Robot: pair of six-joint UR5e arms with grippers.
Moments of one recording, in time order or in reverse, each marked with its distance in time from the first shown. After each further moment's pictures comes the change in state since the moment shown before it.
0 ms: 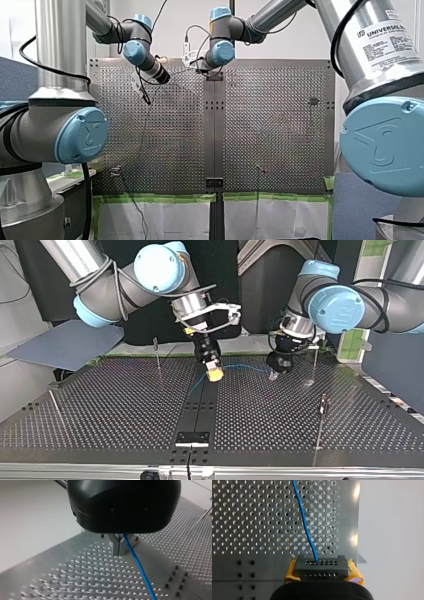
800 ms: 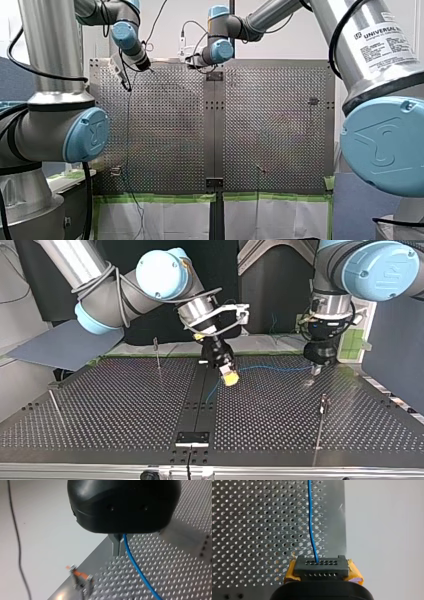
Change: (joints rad) left arm 0.067 0.167 -0.044 -0.077 -0.205 0.077; right arm 0.003 0.030 -0.075 0.007 -0.123 0.038
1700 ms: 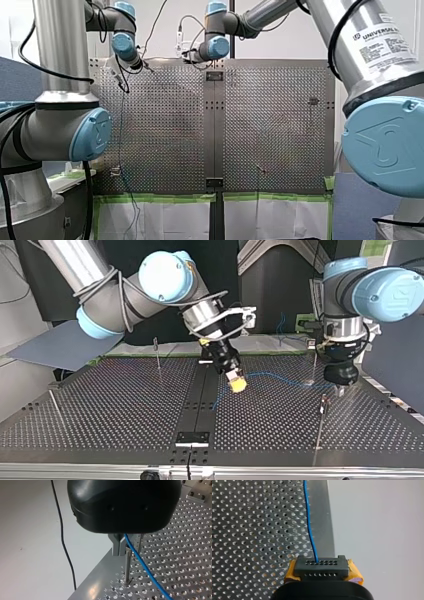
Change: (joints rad) left arm 0.087 -0.065 0.025 0.171 -0.023 -0.047; right arm 0.014 0.028 -0.071 0.011 -0.012 0.029
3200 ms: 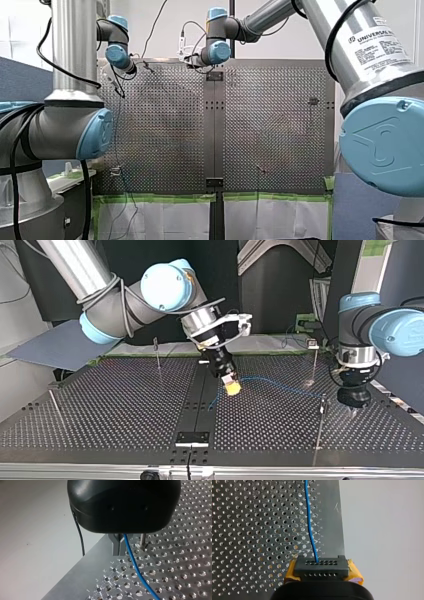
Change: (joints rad) left arm 0.129 -0.128 0.076 0.095 0.144 -0.030; right arm -0.020 0.023 -0.008 -0.003 0.011 0.002
